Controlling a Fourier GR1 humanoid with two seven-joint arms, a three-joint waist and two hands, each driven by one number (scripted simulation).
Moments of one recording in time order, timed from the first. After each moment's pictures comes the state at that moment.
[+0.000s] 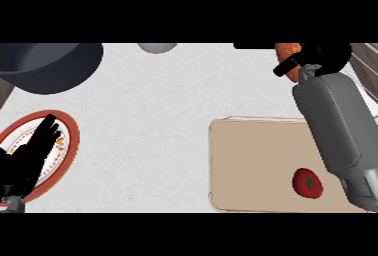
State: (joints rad) left arm 0.03 0.46 0.00 -1.41 0.26 0.06 0.06; right arm -0.89 -0.28 0.02 -1.01 1.00 -0.11 1.04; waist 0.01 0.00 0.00
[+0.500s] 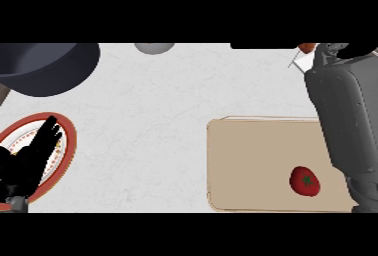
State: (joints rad) left arm 0.03 0.43 0.02 -1.39 0.23 0.07 0.06; right arm -0.95 -0.27 -0.03 -1.27 1.10 -0.11 1.11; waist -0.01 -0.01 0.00
